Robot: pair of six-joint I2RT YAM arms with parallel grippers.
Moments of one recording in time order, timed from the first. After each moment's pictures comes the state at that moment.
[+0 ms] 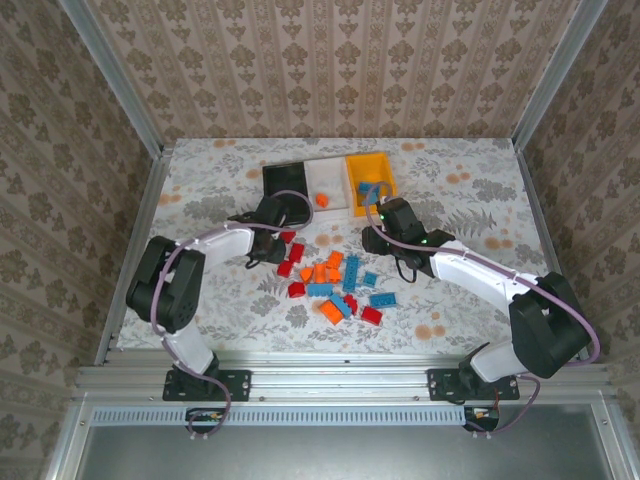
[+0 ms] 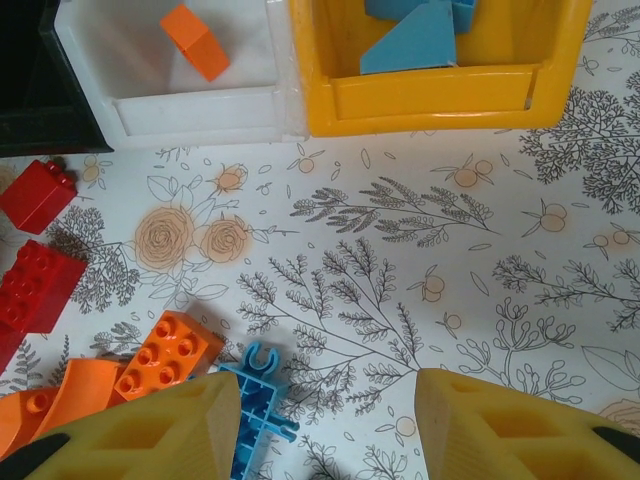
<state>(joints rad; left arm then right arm) -0.51 1.69 1.02 -0.54 -0.13 -0.22 0.54 1.44 0.90 -0.27 0.14 0.42</state>
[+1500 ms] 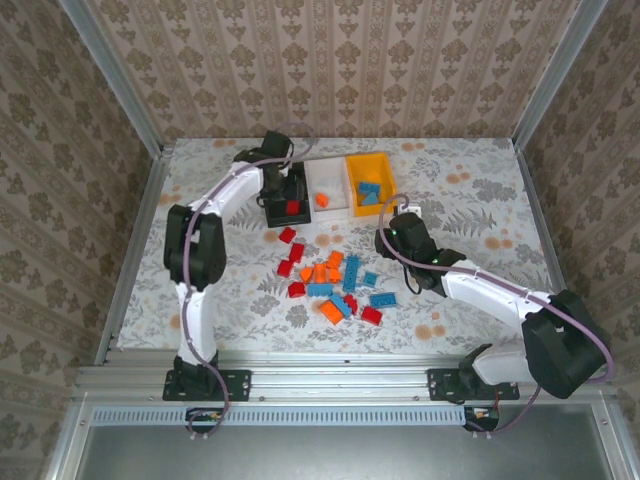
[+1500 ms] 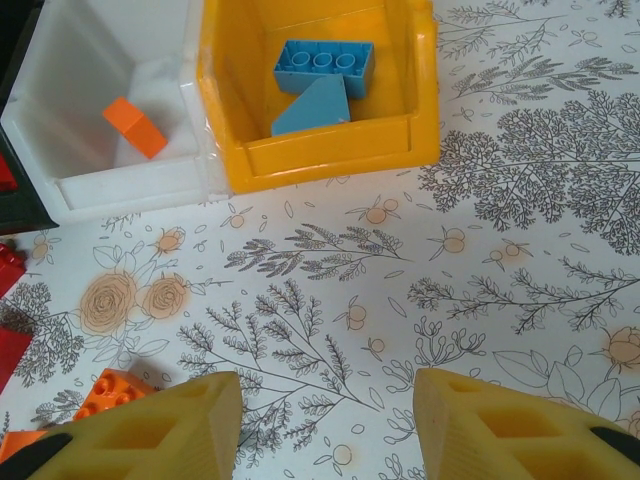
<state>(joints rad) -0.42 2.06 1.75 -0.80 0.03 -0.34 0.54 1.32 0.72 -0.08 0.30 0.48</state>
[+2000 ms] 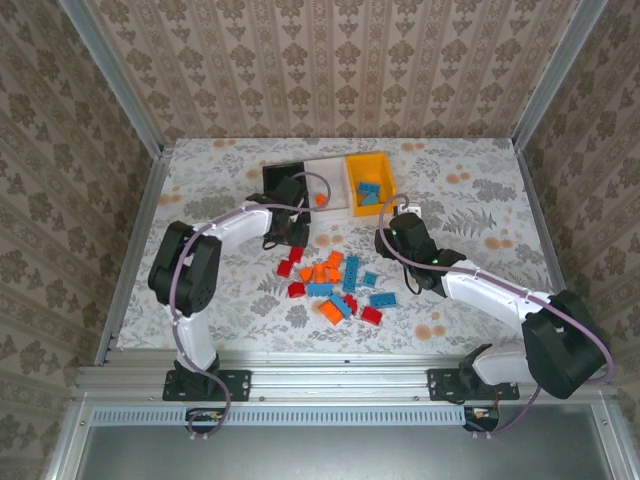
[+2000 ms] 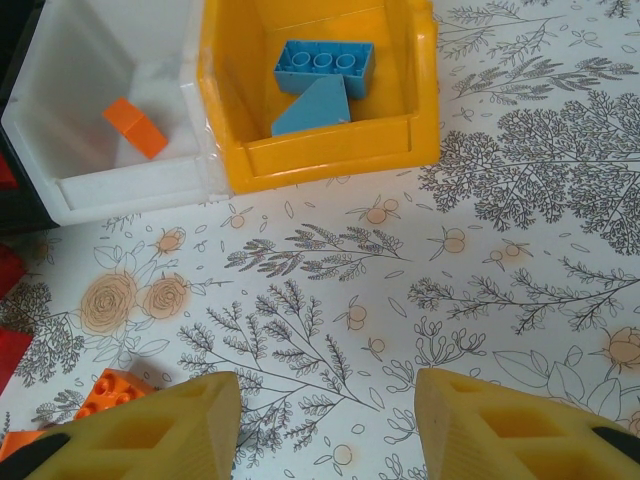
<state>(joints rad) -0.55 1.90 1.29 -0.61 -0.10 -0.25 0.54 1.32 0.72 -0.08 0.30 0.48</state>
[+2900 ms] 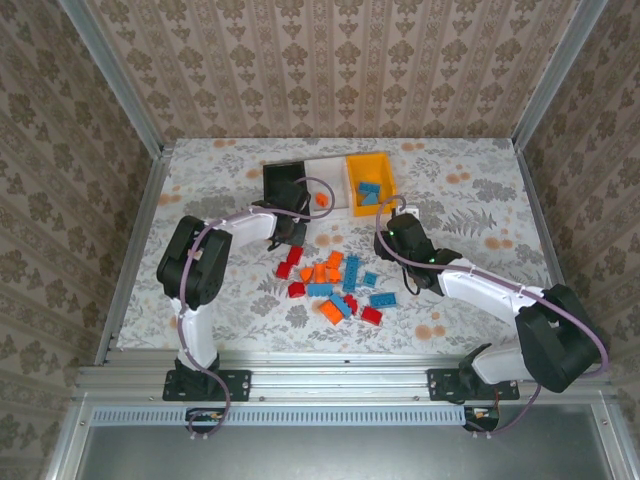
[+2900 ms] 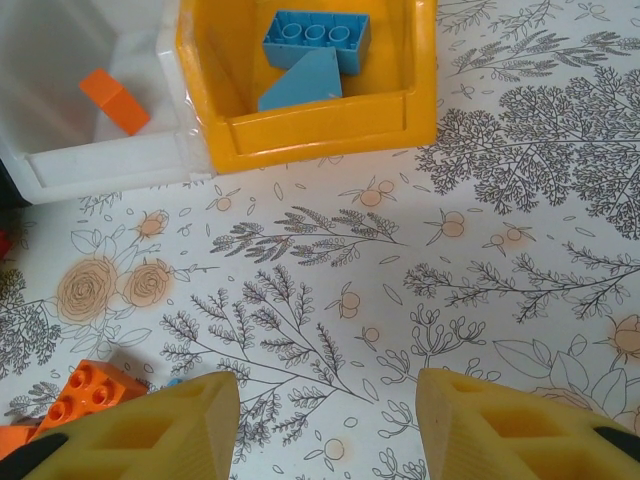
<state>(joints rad) -0.55 1.96 1.26 -0.44 -0.17 -0.19 0.54 1.35 0.72 -0.08 0.30 0.48</state>
